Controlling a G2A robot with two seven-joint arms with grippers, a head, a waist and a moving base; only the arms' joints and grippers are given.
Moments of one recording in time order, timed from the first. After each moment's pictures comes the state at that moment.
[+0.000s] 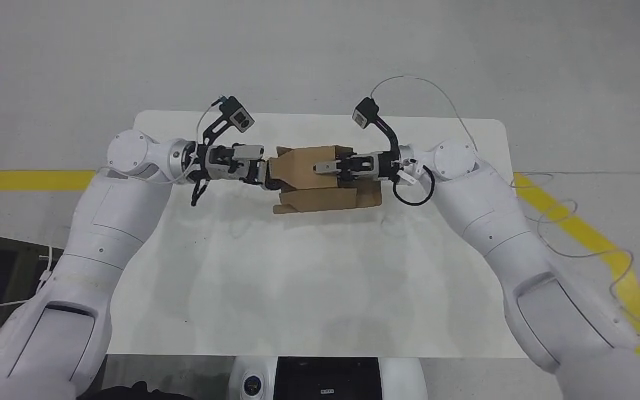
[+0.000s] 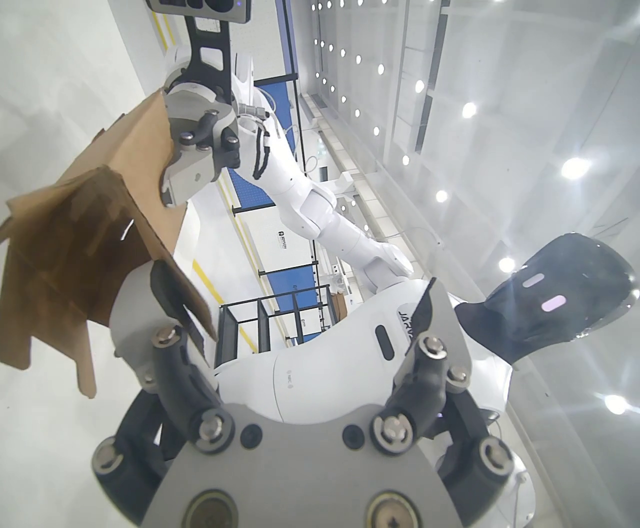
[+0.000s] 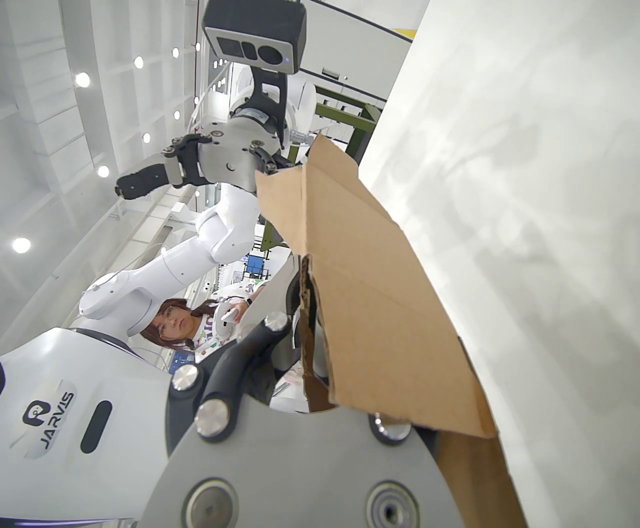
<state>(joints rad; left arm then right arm) 0.57 -1.04 -0.97 -1.02 -0.89 -0.28 -1.54 -0.40 -1.34 0.67 -0.72 0.65 -0.60 1.22</state>
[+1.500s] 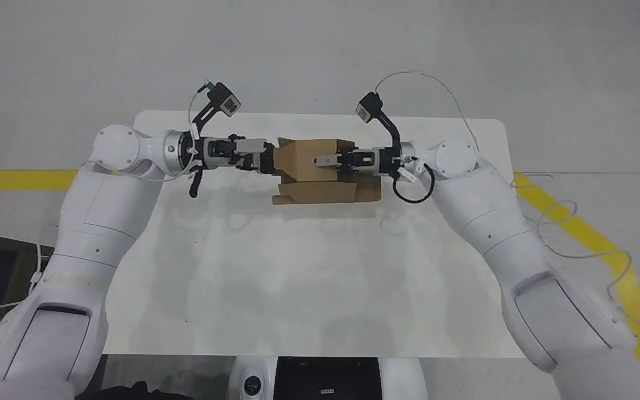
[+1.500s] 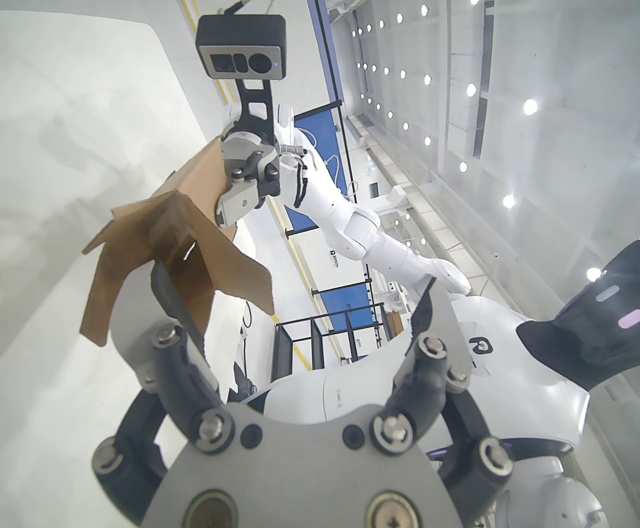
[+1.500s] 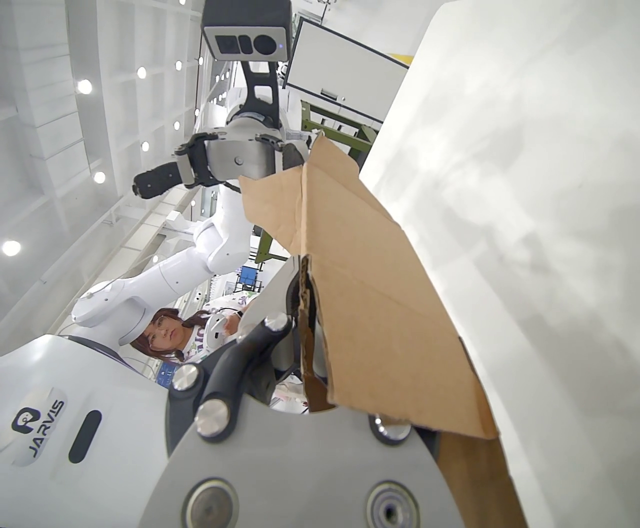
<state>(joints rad) 0.58 -1.03 -1.05 -1.06 -0.68 -0.37 -1.43 -0.41 -1.35 0.72 -0.72 0.62 -0.61 1.21</state>
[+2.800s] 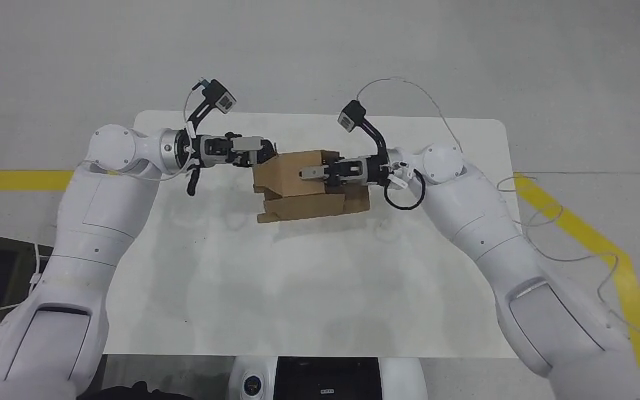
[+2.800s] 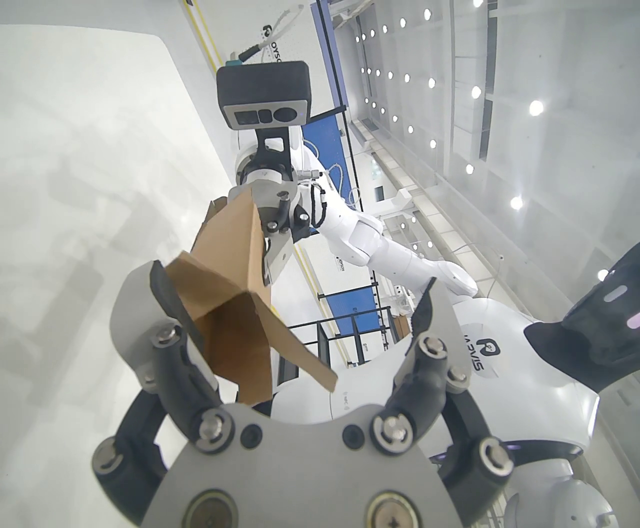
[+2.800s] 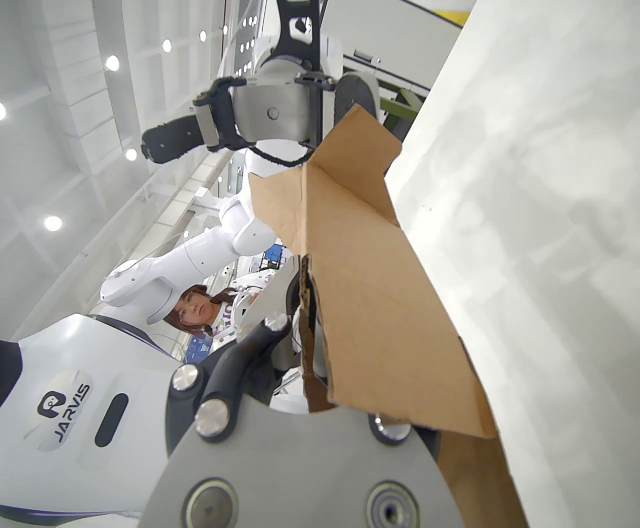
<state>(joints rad) 0.58 -1.03 -1.09 -1.06 -0.65 -0.39 -1.43 -0.43 -1.37 0.71 -0.77 0.67 -0.58 1.24</state>
